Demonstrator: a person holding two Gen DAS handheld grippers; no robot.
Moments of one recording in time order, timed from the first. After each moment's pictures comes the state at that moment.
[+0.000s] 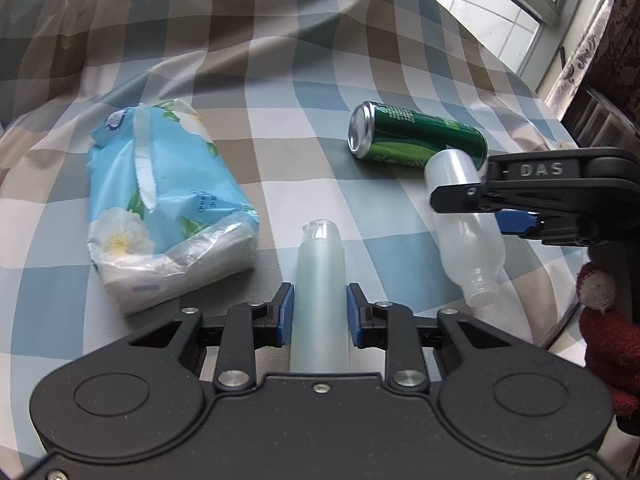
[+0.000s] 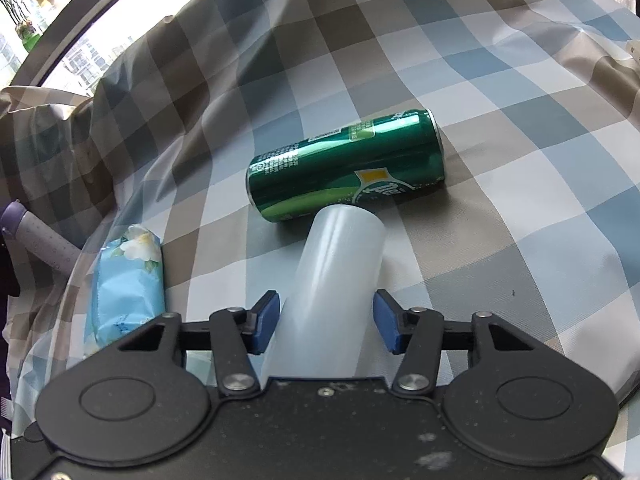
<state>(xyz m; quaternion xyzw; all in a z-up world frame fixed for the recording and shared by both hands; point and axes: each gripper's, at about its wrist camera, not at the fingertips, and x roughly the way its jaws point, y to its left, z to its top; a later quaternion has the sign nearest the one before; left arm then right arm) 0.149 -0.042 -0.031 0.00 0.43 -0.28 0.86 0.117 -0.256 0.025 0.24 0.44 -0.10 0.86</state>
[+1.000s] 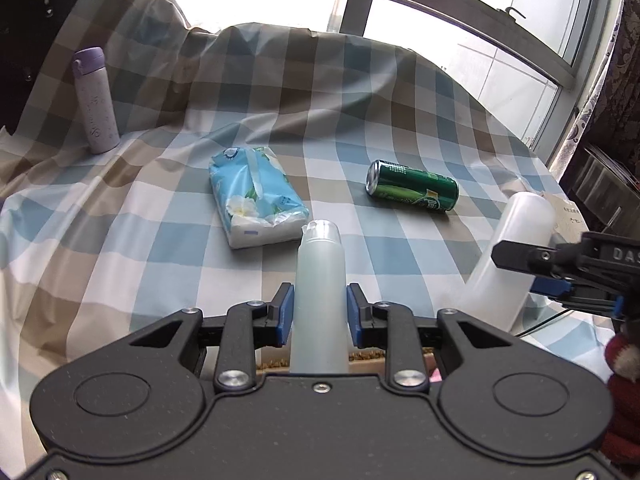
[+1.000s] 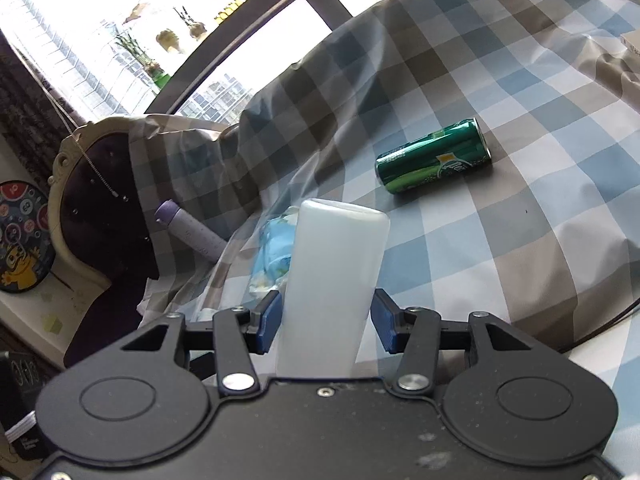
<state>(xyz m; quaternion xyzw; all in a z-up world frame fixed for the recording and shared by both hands) 0.016 0.019 0.053 -0.03 0.37 -0.21 0.91 -0.034 -0.235 0.098 0.31 0.35 0.04 0.88</state>
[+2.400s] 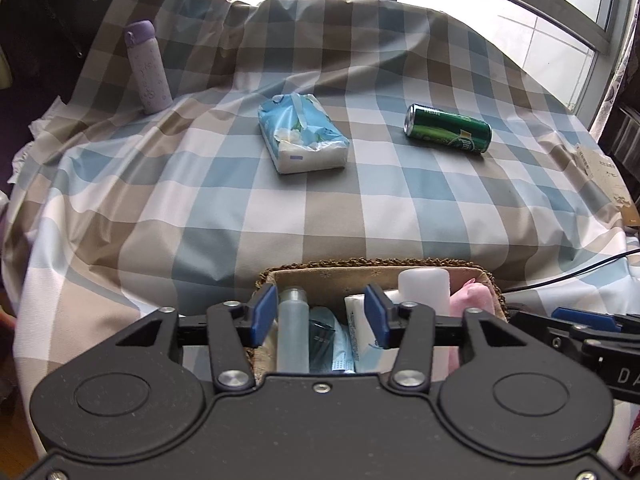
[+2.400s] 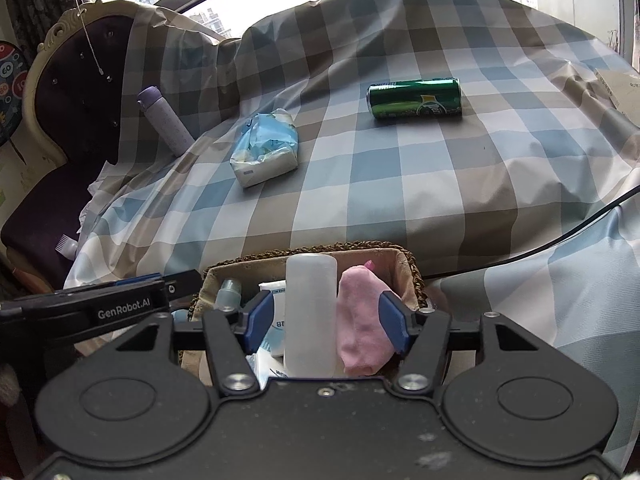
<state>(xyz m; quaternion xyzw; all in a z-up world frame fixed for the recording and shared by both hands) -0.047 0.021 0.035 0.01 0.40 -0.13 0.91 -0.127 -0.156 0.095 0.16 0.43 -0.01 0.89</state>
